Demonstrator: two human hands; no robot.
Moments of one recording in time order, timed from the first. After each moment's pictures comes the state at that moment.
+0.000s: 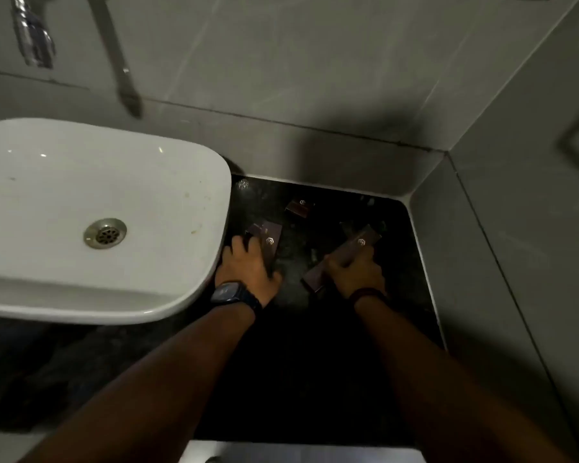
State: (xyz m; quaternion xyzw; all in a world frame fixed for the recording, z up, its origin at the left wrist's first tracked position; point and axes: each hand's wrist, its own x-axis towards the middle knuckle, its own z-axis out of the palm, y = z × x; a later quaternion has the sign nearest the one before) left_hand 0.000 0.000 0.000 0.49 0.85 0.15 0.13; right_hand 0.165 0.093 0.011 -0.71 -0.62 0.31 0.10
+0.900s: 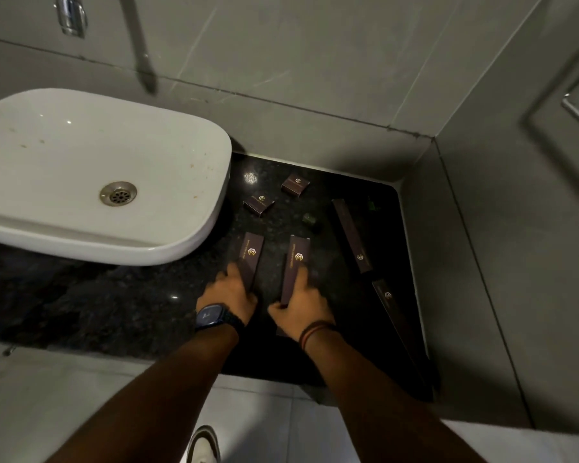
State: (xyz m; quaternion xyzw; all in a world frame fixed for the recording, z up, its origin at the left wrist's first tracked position) left_hand 0.052 -0.095 -0.016 0.38 0.88 0.13 0.23; right_hand 0.182 -0.034 -0.022 -0.57 -0.77 0.28 0.01
